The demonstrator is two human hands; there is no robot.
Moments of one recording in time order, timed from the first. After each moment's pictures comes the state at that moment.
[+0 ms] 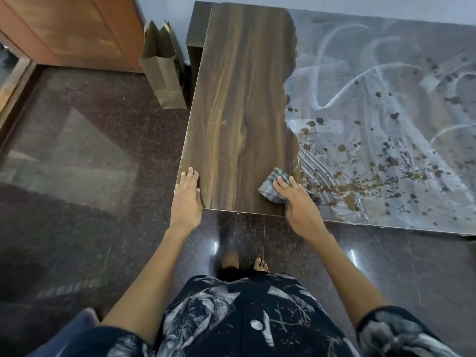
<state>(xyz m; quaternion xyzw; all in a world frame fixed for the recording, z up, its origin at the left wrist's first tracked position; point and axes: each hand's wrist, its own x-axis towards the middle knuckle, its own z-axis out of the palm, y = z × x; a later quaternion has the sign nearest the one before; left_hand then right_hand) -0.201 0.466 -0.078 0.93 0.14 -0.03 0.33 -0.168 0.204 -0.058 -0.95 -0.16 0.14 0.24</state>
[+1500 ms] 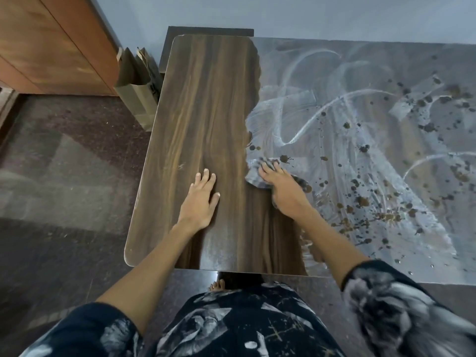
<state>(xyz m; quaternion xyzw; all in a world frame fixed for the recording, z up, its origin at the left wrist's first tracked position) -0.061 0.373 -0.066 0.95 0.03 -0.12 0.29 -0.005 0.152 -0.051 -0.95 -0.19 0.15 0.21</state>
